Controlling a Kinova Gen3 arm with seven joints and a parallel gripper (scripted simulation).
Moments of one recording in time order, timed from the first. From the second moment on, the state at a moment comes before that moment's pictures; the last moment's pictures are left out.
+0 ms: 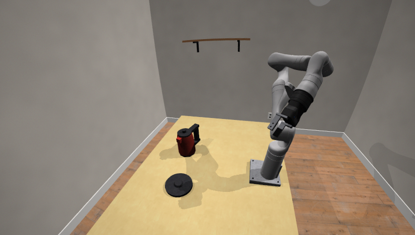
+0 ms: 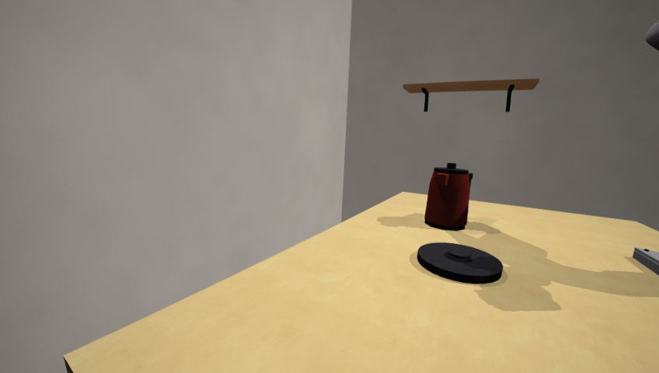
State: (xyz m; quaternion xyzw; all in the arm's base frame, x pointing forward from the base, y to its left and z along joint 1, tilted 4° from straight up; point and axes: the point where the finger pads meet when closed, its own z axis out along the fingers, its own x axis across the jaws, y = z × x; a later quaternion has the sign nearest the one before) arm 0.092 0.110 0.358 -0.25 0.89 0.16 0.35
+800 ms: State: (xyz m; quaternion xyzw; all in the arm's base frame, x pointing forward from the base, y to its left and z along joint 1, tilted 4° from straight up) arm 0.092 0.123 0.364 -0.09 0.95 0.15 0.27
